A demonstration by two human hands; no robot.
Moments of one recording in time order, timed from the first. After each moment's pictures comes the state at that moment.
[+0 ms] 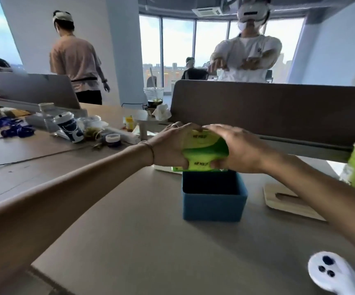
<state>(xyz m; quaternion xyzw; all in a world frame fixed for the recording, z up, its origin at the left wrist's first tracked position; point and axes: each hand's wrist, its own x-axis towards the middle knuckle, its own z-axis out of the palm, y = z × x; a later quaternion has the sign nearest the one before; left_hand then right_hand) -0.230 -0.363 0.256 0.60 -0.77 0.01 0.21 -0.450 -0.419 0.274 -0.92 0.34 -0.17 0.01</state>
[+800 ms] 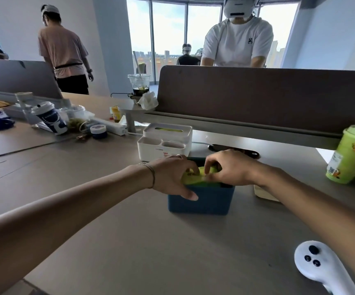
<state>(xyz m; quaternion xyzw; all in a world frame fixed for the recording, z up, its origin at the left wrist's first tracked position) -0.272 -0.369 0.198 0.60 -0.80 -0.05 0.03 -0.471 -0.444 0.210 -0.91 0.39 -0.05 0.11</state>
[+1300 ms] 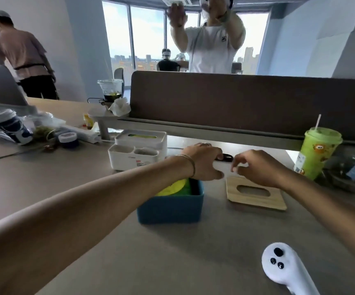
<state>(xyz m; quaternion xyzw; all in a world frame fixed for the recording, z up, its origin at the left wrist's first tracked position) -0.394 -0.453 0.218 0.58 -0.81 0.02 0.09 -0.588 -0.482 0.209 -0.85 0.51 -0.12 0.08</state>
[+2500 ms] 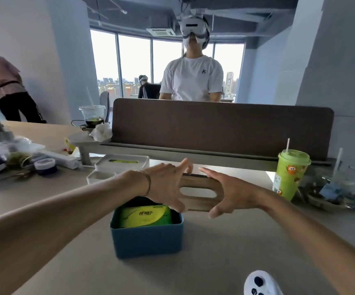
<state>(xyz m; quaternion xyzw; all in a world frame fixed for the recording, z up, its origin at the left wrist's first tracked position) -0.363 -0.437 0.248 0.53 -0.84 -0.02 0.04 -0.593 -0.489 0.217 -0.87 0.43 -0.08 0.22</state>
